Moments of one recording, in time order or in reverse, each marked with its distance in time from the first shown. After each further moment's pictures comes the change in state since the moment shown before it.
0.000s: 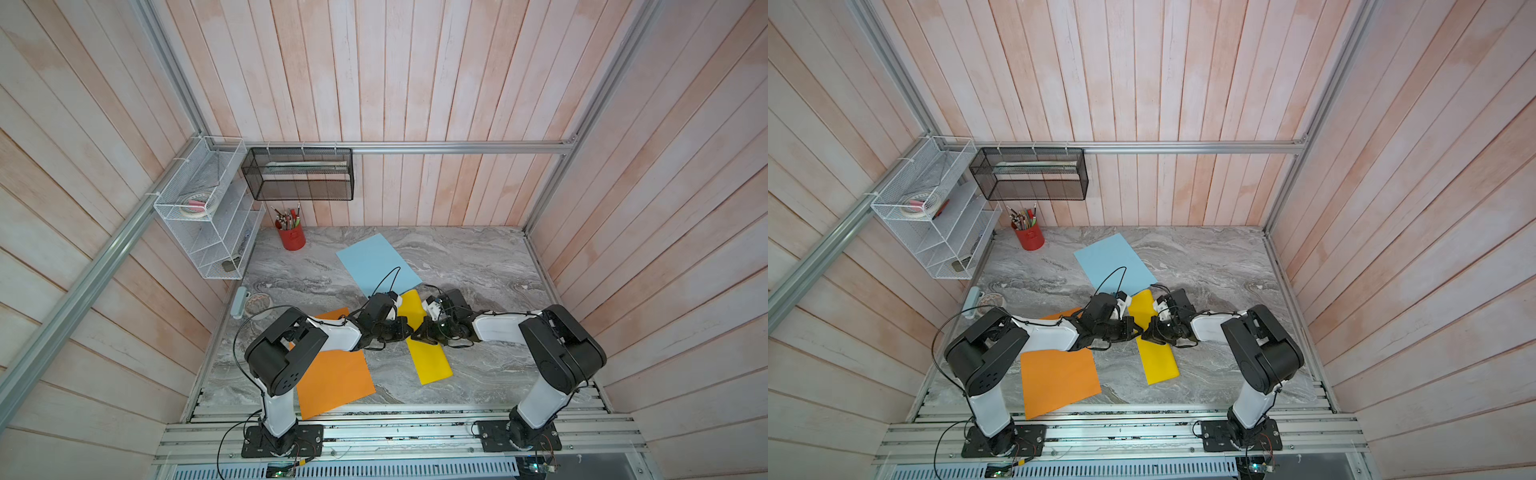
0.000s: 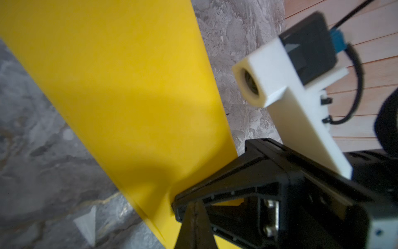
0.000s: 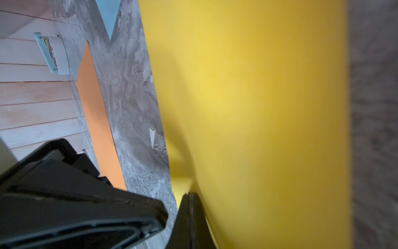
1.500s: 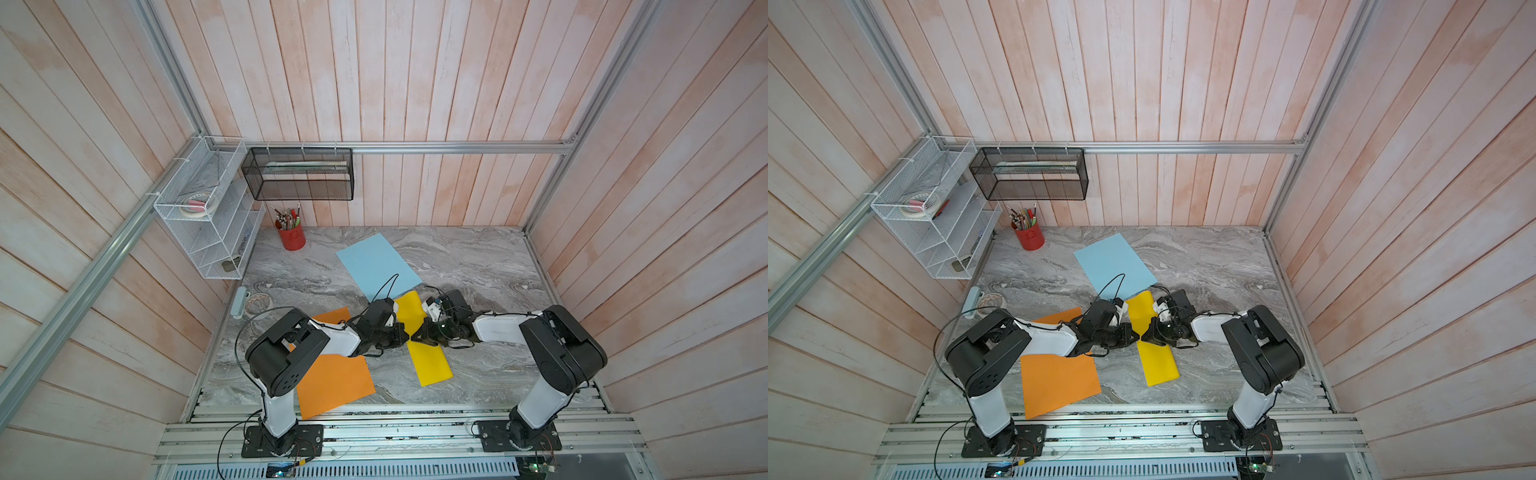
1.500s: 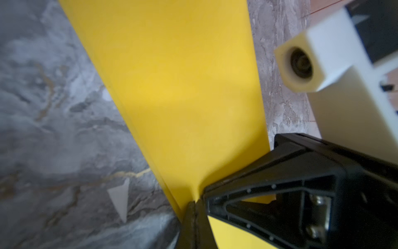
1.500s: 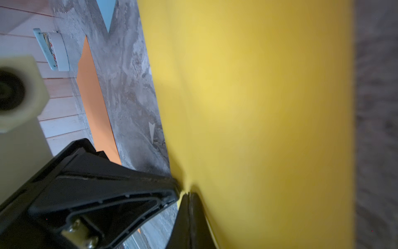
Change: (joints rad) left arm -0.014 -0.010 -0.063 0.015 -0.060 -0.026; right arm 0.000 -0.011 -0.014 -0.010 -0.016 -0.001
